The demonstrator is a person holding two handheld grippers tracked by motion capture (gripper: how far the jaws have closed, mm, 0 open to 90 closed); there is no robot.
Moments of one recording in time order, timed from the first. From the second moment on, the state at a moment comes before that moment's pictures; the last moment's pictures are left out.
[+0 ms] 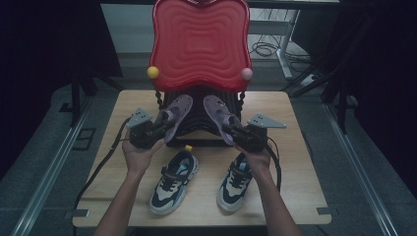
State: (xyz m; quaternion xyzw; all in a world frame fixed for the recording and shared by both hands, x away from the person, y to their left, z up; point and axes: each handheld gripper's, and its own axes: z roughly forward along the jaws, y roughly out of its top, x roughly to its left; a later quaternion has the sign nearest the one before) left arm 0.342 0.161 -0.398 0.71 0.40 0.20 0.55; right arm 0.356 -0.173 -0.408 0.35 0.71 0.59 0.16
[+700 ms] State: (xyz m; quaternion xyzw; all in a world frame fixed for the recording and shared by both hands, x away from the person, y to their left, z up) left arm 0.364 0.143 -0.398 0.70 0.40 0.21 0.56; right arm 0.377 -0.154 -0.404 0.36 0.71 0.57 0.19
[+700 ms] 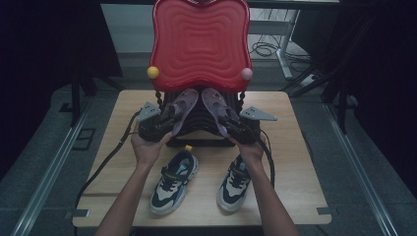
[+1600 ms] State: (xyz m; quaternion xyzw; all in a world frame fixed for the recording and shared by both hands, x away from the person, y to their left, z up) left arm 0.383 0.130 -0.399 0.70 0.39 0.23 0.55; right arm 0.392 -0.143 -0.408 0.38 0.70 0.57 0.21
